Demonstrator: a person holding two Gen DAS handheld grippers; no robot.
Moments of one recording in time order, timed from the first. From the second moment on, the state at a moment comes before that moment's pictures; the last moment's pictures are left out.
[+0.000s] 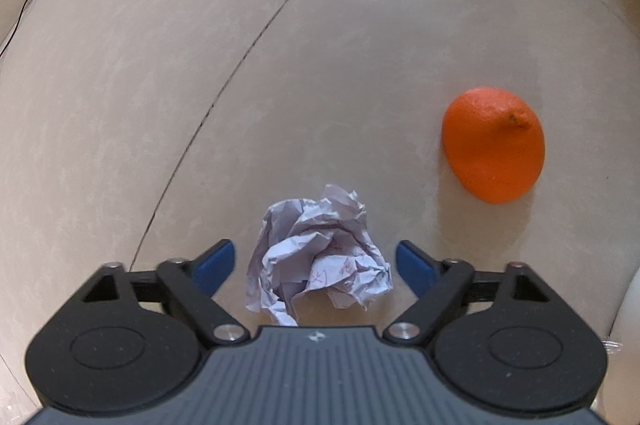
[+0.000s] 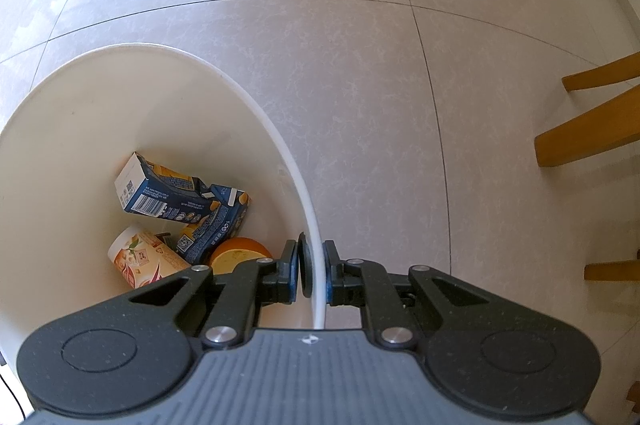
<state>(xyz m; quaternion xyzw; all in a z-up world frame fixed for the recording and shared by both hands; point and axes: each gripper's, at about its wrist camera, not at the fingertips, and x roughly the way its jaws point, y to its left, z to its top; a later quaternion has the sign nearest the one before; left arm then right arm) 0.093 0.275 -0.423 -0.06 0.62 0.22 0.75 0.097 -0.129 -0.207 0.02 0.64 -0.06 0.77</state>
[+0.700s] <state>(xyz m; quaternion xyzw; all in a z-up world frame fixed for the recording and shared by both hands) 0.105 0.256 -0.350 0.00 0.62 0.17 0.77 0.097 -0.132 -0.206 0.02 0.64 -0.05 0.77</state>
